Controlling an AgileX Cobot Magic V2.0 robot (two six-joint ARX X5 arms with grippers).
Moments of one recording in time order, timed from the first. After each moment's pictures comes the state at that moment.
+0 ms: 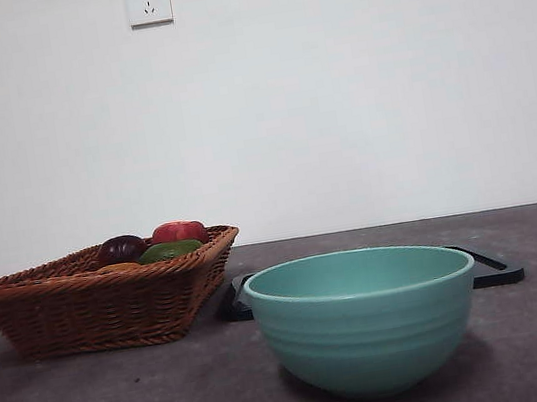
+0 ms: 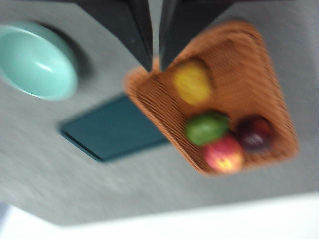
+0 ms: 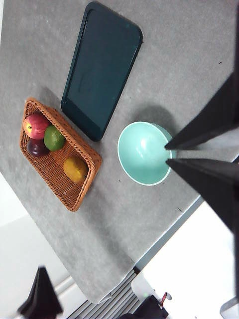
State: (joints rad) left arm -0.13 0.37 0.56 -0.53 0.43 0.09; right arm 0.65 0.28 1.00 -1.14 -0.16 0.22
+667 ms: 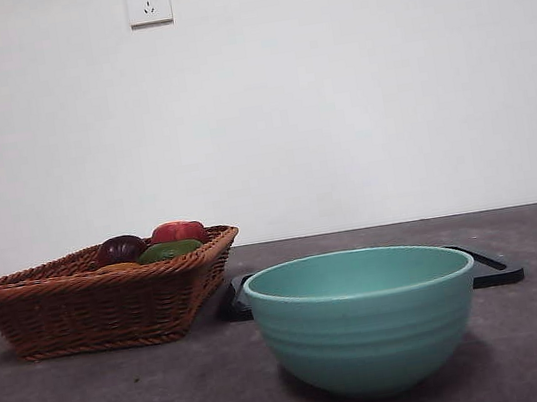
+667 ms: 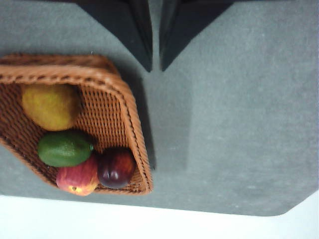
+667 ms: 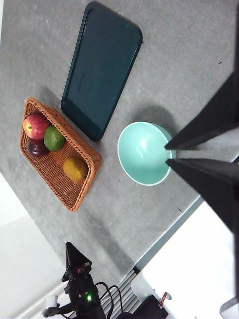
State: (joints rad) left arm 0.00 0.07 0.03 -0.17 0.10 -0.07; right arm 0.66 0.28 1.00 -1.14 -0.16 0.22
